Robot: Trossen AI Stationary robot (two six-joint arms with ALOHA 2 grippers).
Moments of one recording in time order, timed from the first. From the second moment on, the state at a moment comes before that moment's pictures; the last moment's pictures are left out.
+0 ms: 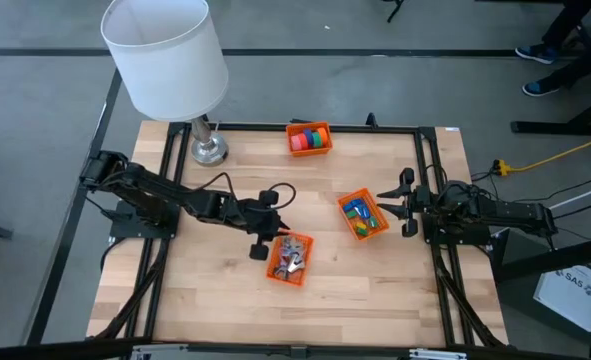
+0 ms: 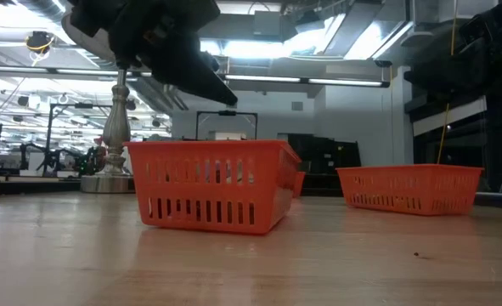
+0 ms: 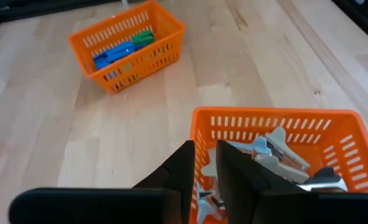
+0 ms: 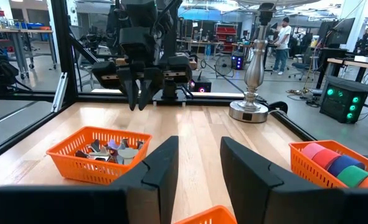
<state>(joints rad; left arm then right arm) -0.16 1.47 0.79 0.08 -0.11 0.06 -0.04 0.01 0.04 -0.03 -0.02 -0.04</state>
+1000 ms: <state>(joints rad) -0.01 1.21 0.78 -0.16 0.01 0.12 -0.04 0.01 0.04 -0.03 -0.02 -0.04</state>
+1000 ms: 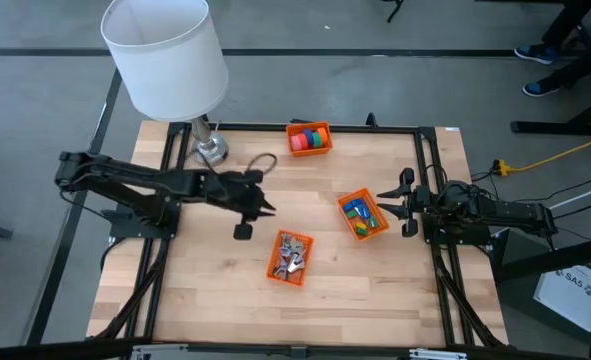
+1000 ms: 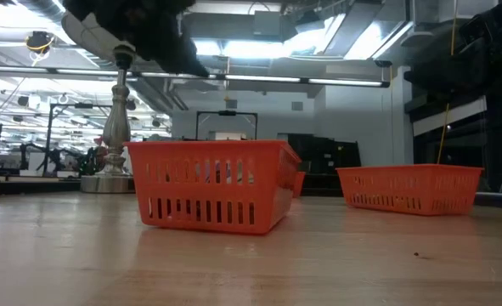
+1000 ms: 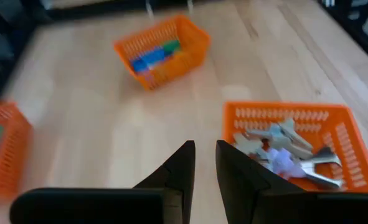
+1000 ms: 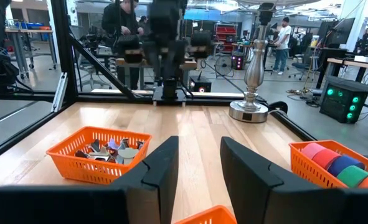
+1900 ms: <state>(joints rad) 0.32 0.37 0.19 0.05 0.05 0.03 -0.04 0.00 0.04 -0.03 -0.02 -0.04</state>
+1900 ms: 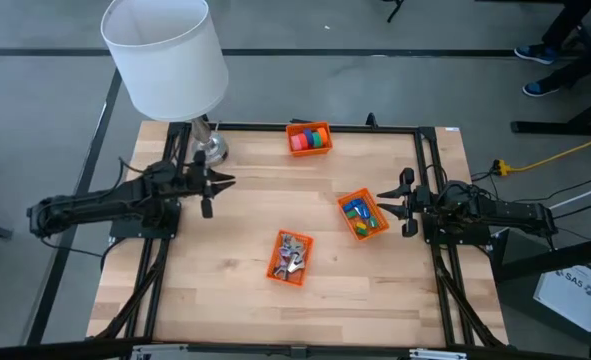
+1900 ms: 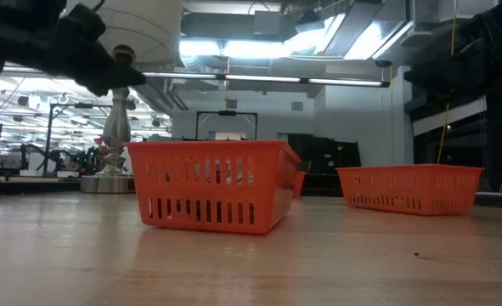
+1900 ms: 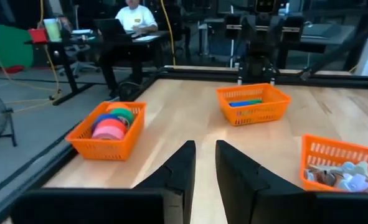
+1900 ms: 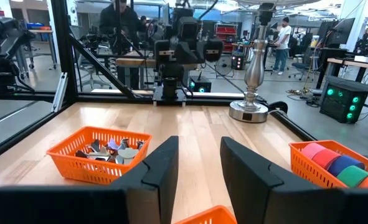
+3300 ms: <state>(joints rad) 0.36 0.12 0.01 0.12 0.00 0.00 -0.04 0.01 0.04 -0.03 -0.02 -0.04</state>
